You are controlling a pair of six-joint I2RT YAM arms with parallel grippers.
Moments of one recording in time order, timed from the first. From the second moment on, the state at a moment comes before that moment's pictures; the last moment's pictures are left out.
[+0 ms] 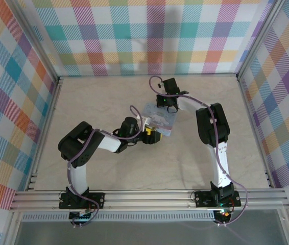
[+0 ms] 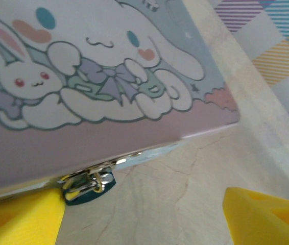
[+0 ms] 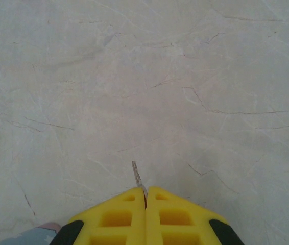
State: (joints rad) left arm -0.65 1.91 0.76 0.68 0.42 -0.47; right arm 0.42 2.24 1.67 -0.29 -0.11 0.20
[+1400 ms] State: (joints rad) left arm -0.74 1.88 0.71 0.70 0.27 -0.46; right arm 0.45 2.23 1.66 -0.28 -0.09 0.20
